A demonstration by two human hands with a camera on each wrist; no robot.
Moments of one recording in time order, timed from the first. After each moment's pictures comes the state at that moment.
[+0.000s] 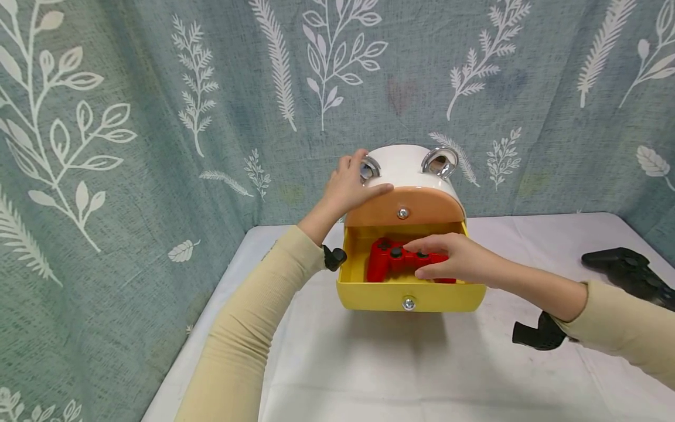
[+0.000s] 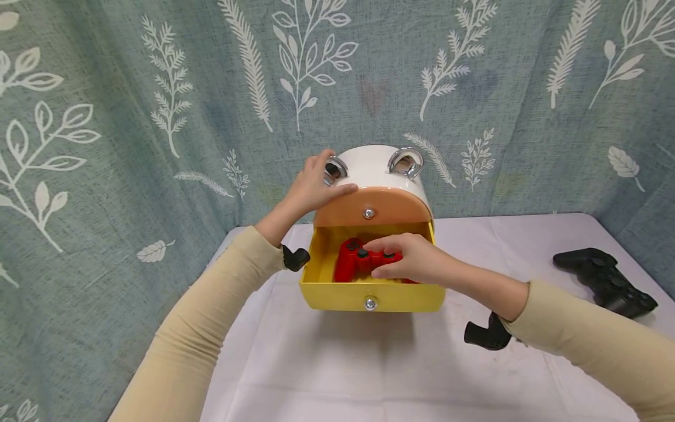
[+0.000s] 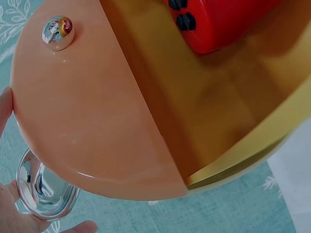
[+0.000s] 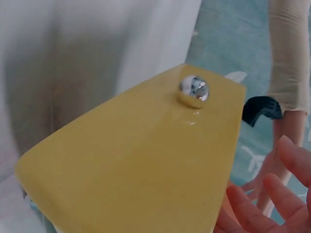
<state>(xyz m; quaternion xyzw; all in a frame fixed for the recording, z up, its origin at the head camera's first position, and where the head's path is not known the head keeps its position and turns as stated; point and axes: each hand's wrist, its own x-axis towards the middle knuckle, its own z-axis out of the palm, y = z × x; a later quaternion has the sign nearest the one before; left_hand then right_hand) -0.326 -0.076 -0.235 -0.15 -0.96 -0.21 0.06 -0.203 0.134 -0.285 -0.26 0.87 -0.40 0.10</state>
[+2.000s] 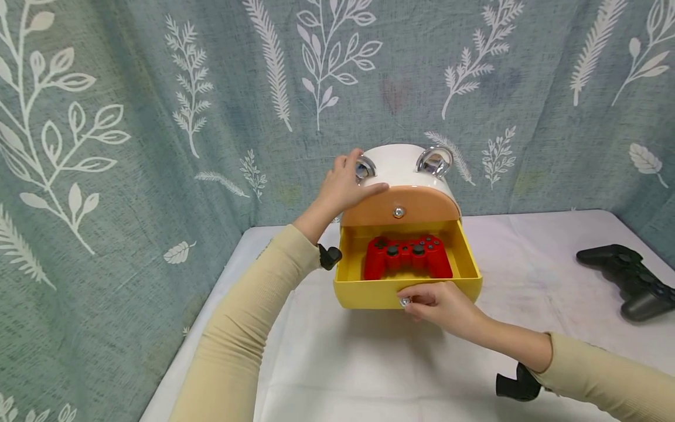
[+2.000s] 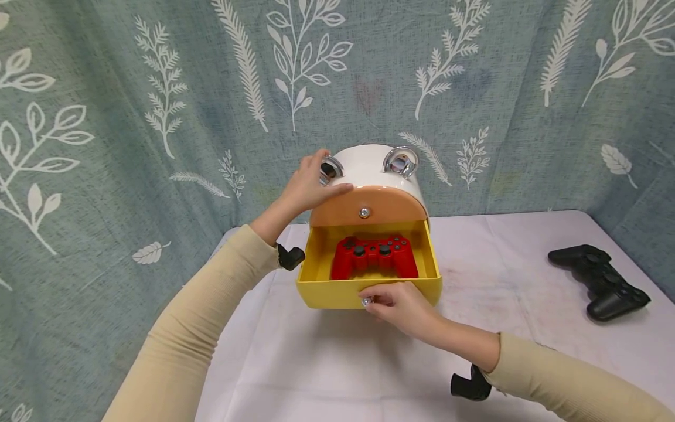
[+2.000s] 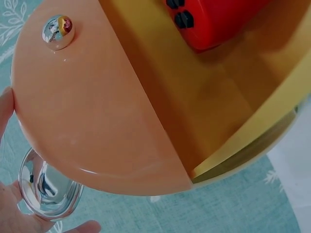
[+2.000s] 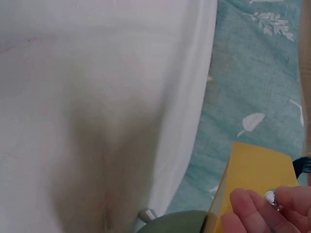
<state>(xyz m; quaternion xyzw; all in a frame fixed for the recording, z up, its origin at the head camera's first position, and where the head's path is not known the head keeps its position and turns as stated) -0.325 -0.076 -0.233 -0.15 -0.96 -0.21 0.06 -0.171 0.112 -0.364 -0.26 0.83 -0.49 0.04</state>
